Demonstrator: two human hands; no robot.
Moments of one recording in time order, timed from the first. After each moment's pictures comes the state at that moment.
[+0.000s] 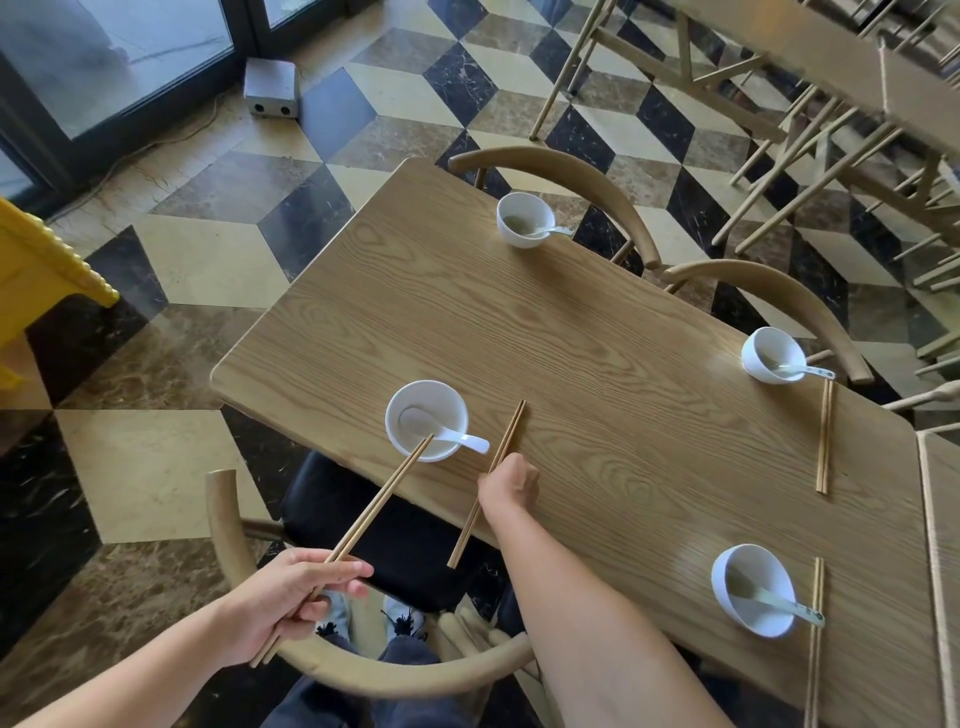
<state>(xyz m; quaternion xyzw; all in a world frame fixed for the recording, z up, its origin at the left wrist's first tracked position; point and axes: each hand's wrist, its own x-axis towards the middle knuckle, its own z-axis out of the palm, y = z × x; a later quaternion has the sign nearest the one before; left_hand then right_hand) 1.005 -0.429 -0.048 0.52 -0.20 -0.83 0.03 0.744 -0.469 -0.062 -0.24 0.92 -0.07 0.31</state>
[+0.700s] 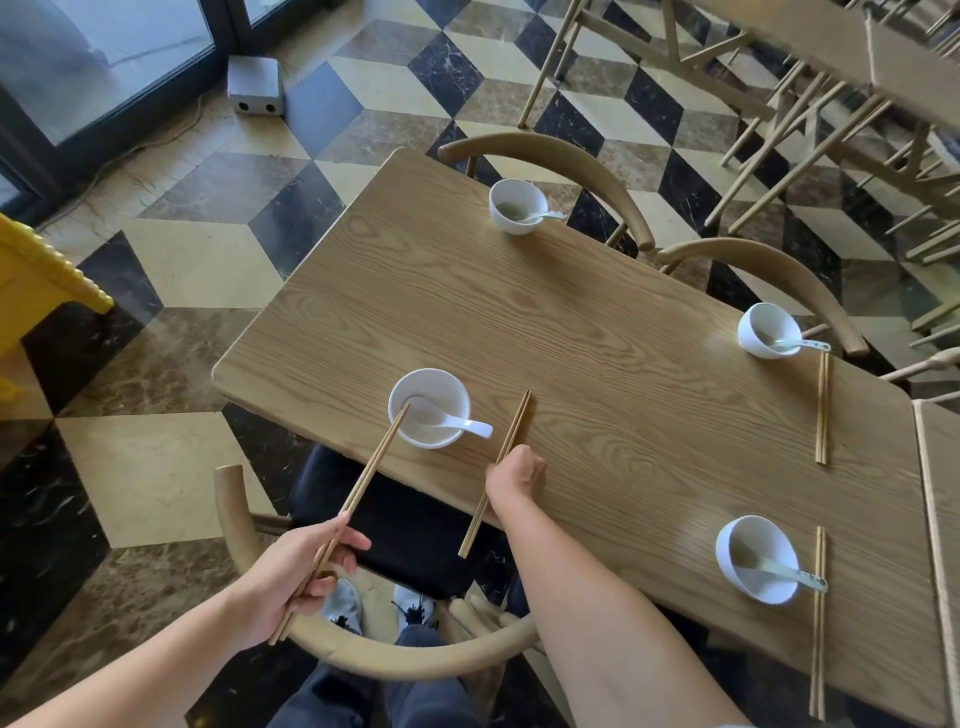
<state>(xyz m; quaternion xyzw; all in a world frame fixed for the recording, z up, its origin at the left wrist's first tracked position) 1.006 -0.430 -0.048 0.58 -0.23 -0.78 0.06 0.746 -0.458 -0.063 -0.22 0.92 -0.09 0.31</state>
